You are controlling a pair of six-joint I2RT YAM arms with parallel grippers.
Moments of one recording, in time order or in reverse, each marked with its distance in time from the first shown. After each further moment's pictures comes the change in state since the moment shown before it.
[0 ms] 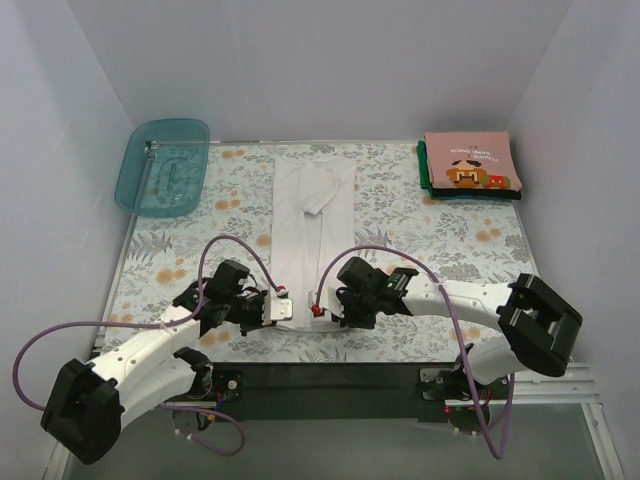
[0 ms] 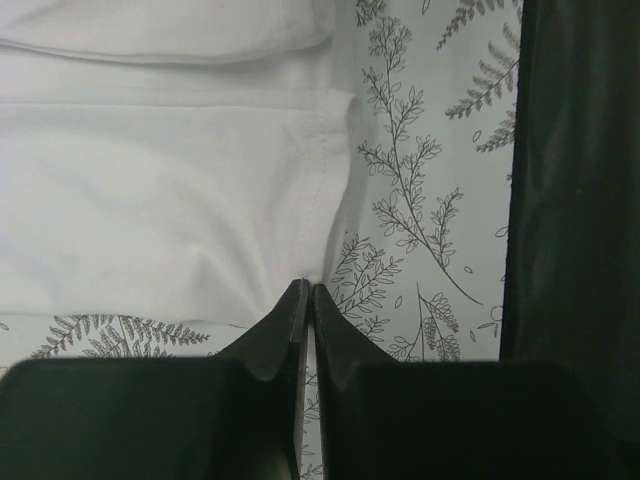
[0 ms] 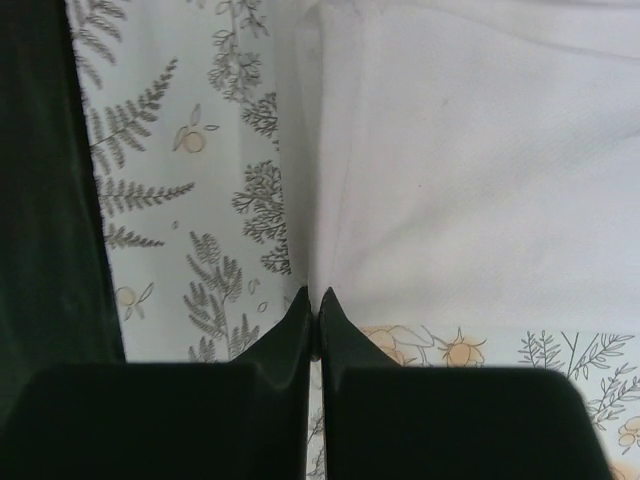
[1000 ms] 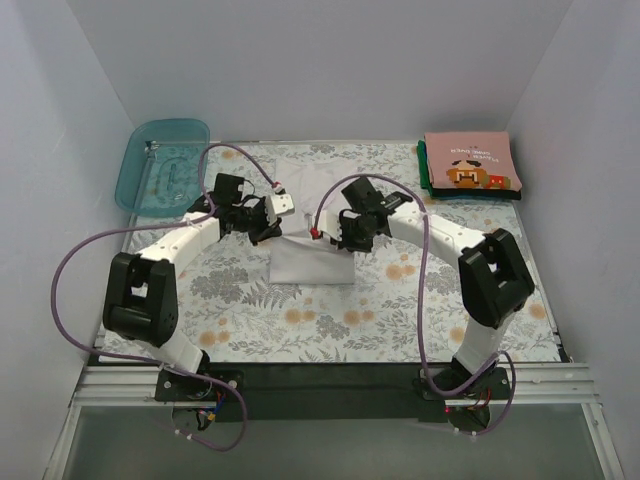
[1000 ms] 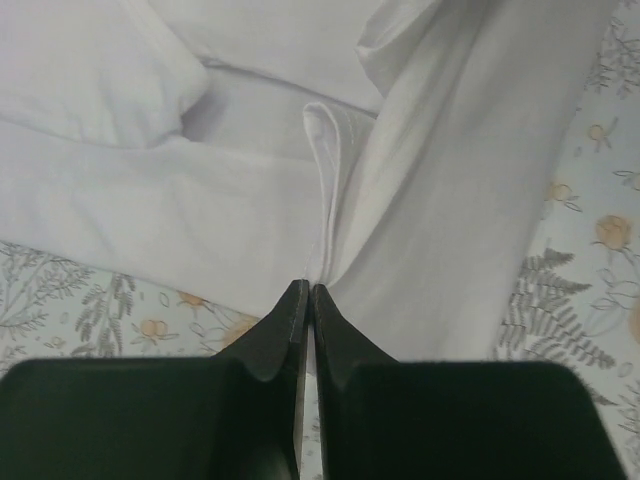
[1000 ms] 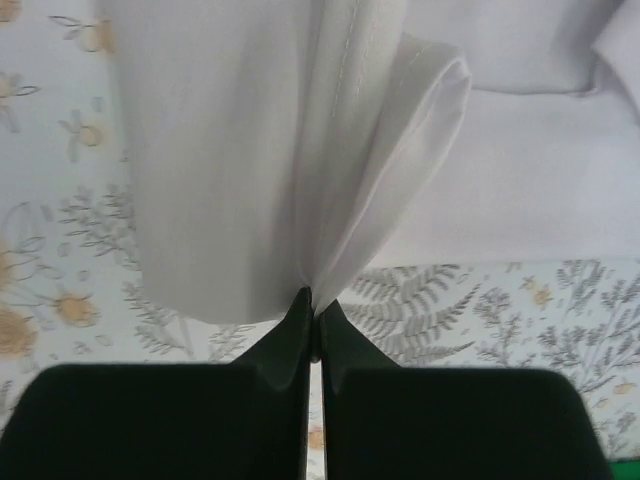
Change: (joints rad) left arm 0.289 0.629 0.647 0.086 0.100 -0.012; right arm -0.340 0.288 0.529 -0.249 0.001 -0.342
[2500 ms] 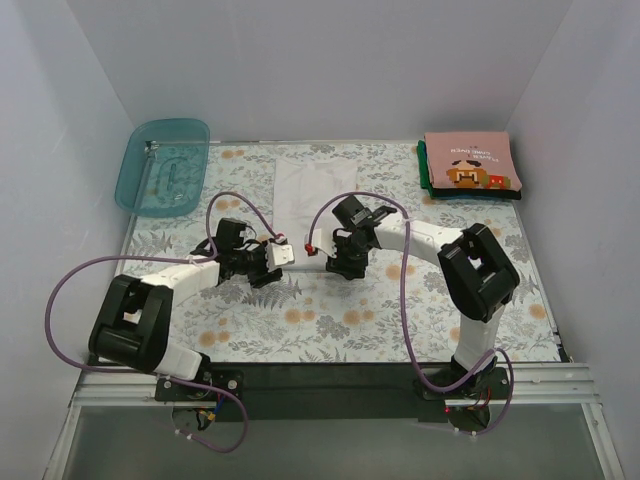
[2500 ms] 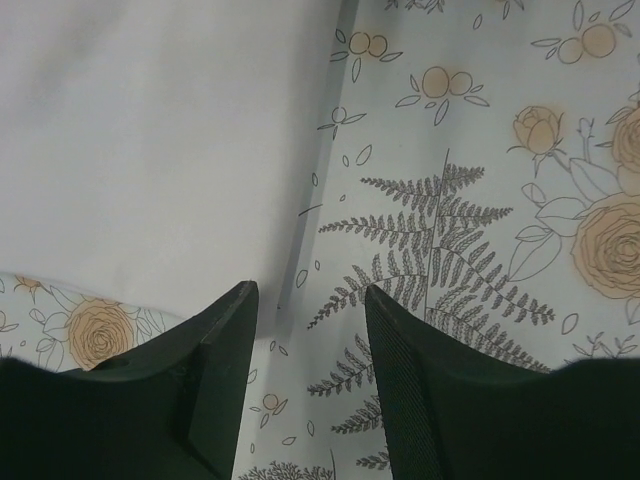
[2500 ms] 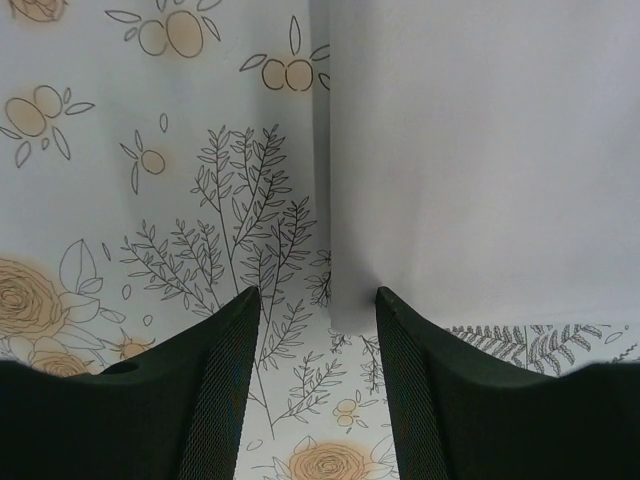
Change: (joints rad) left arm -0.050 -0.135 -0.402 0.261 -0.039 0.089; right arm 0.039 0.109 -0.033 0.026 -0.020 0.089
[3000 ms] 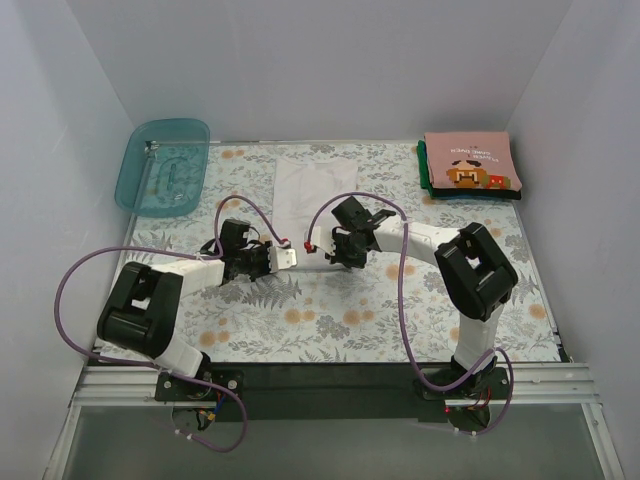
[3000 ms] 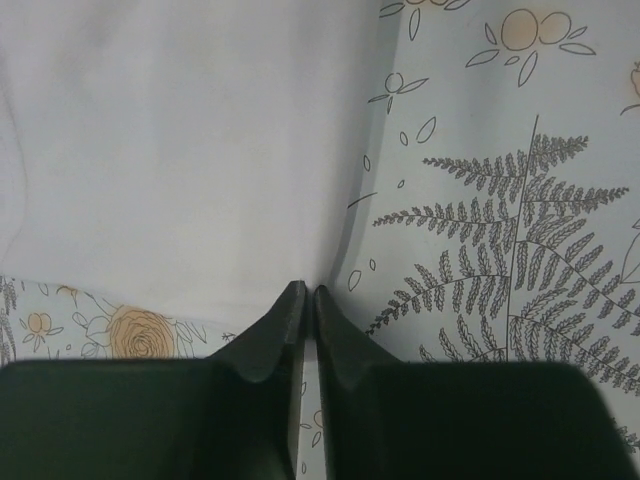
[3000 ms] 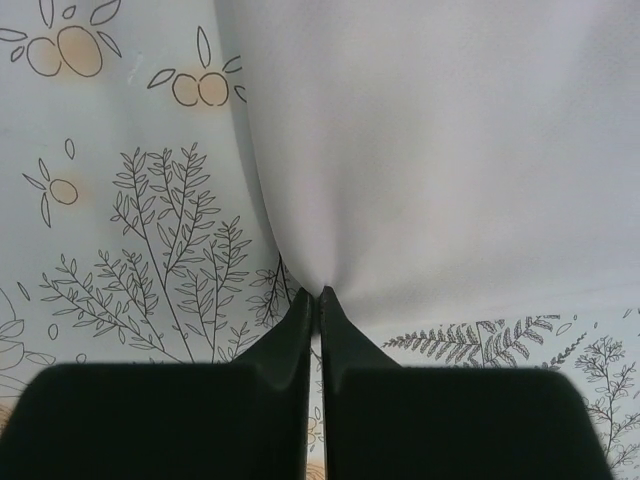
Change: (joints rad) left arm -0.008 0.096 -0.021 0.150 -0.082 0.105; right arm 0.000 0.019 -0.038 0.129 0.083 0.014
